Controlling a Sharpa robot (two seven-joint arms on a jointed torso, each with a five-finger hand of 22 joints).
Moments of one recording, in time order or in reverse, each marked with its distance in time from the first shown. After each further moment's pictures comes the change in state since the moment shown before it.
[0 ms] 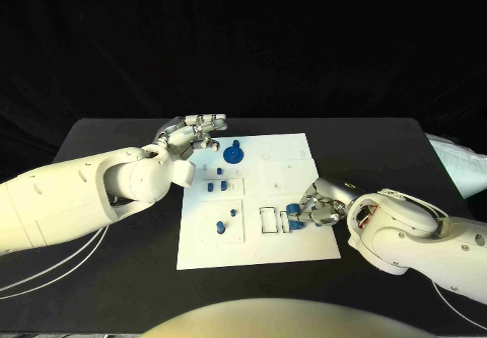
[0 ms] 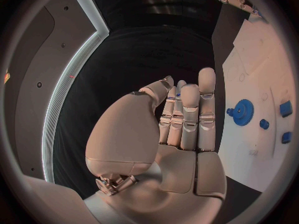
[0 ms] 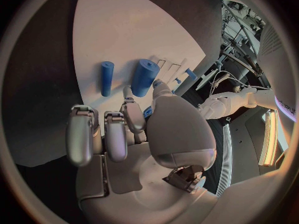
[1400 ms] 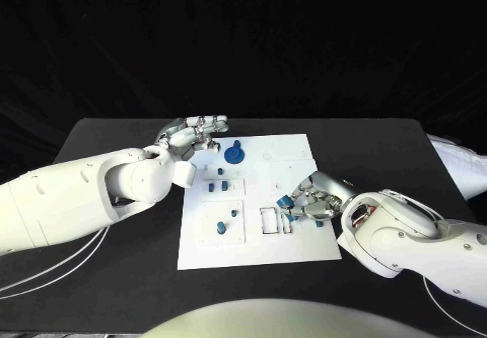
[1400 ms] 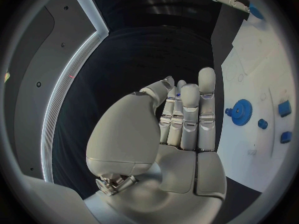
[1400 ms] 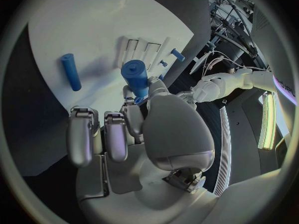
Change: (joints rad) left arm -0.003 -0.001 -0.001 -0.002 0.000 0.007 -0.005; left_hand 0.009 0.009 -0.007 -0.004 0.000 -0.003 -0.003 0.004 0.000 -0.004 0.004 0.010 0.001 -0.004 -0.004 0.000 -0.006 0.000 0.000 0.000 -0.004 -0.004; right arm 0.009 0.019 0.009 0.055 0.109 -0.145 0.008; right_hand 0.120 0.080 0.030 -0.024 0.112 0.059 -0.023 0.042 0.028 0.019 -0.024 0.008 0.041 -0.004 -0.015 0.009 0.000 -0.015 0.000 -0.015 0.023 0.036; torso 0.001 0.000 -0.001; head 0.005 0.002
